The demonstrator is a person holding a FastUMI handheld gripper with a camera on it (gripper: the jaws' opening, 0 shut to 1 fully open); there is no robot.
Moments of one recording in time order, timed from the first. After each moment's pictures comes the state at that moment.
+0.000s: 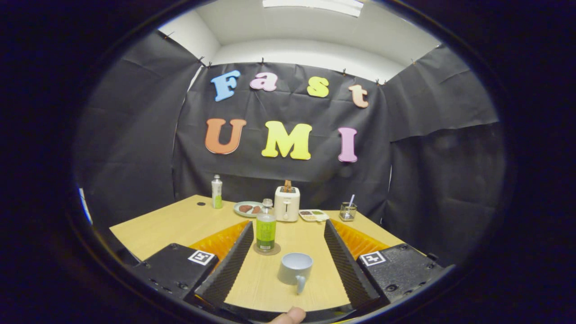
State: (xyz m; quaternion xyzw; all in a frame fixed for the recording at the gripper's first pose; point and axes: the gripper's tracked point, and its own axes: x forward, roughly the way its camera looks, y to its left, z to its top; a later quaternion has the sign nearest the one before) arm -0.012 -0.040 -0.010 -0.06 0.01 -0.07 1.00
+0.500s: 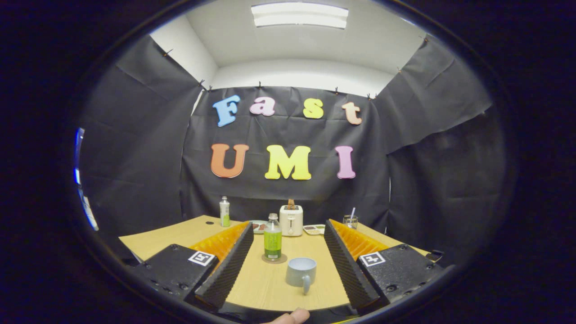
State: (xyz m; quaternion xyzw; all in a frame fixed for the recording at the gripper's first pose) arm -0.053 -0.032 -0.012 -0.04 -0.06 -0.05 1.00
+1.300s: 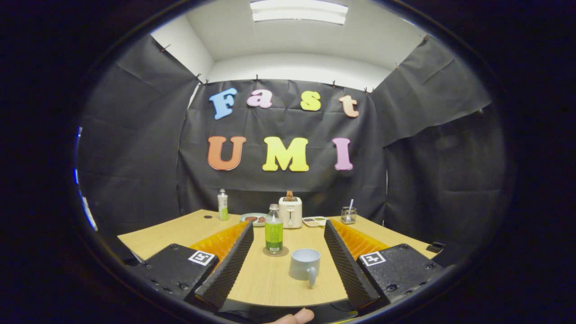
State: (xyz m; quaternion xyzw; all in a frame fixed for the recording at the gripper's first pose) arm -0.049 -0.022 -0.028 -0.04 -0.04 -0.07 1.00
